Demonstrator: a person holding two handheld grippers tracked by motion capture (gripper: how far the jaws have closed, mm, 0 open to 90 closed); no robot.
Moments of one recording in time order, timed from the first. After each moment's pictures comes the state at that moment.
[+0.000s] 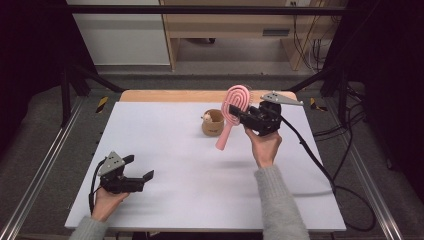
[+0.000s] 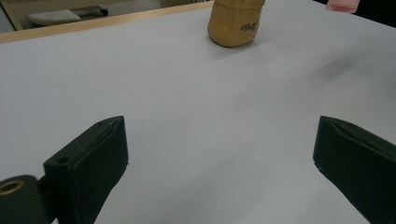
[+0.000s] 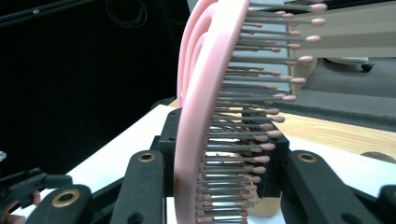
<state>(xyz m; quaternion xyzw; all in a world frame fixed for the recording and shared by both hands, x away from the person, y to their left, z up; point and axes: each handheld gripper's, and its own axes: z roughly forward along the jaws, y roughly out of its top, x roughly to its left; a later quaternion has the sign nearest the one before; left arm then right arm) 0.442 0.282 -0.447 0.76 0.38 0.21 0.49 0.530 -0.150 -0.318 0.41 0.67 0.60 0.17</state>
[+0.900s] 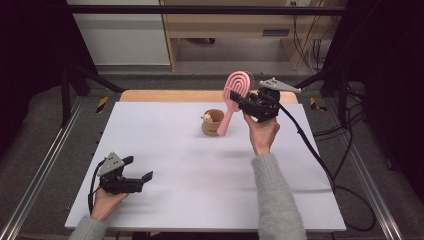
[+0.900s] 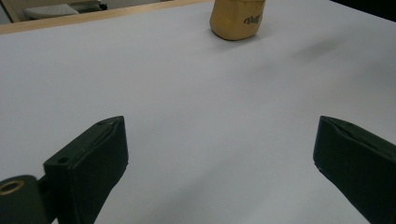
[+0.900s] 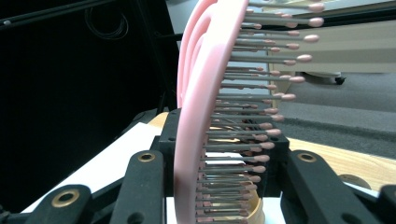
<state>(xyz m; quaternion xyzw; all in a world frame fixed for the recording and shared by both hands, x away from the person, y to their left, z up) 0.443 0.286 -0.452 0.76 0.39 0.21 0.48 0.557 -0.146 -0.302 0.43 0.65 0.59 0.20</state>
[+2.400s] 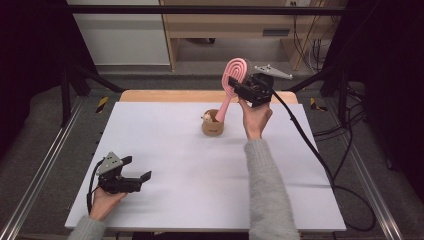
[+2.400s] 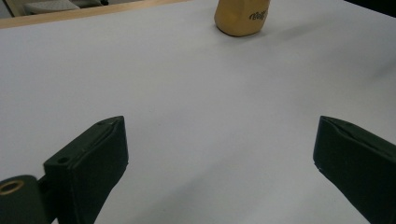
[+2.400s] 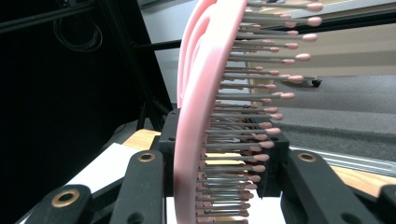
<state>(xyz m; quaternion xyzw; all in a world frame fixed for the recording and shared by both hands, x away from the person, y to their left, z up) 0.446 0.290 -0.453 0.76 0.39 0.20 0.48 0.601 -0.135 -0.296 0.46 0.63 0.59 0.23</state>
